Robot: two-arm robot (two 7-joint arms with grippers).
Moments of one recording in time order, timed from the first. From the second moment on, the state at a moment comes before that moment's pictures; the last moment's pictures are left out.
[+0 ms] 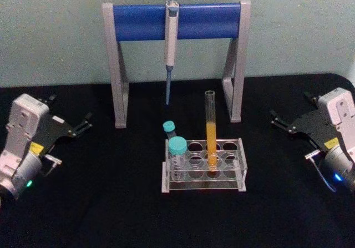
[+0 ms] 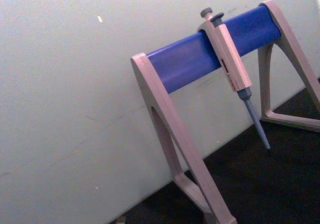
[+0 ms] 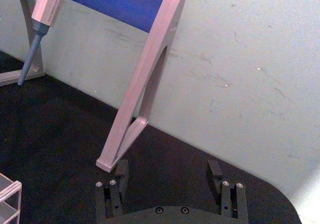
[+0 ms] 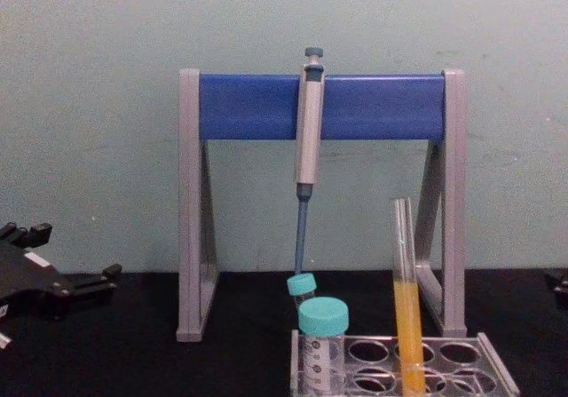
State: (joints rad) left arm -0.20 0.60 0.45 -1.41 -0.25 -0.12 0.03; right arm 0.20 0.60 -0.45 -1.41 0.25 -0.12 -0.03
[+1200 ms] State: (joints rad) left arm -0.20 0.60 0.45 -1.41 -0.25 -0.12 0.03; right arm 0.20 0.60 -0.45 -1.41 0.25 -0.12 -0.03
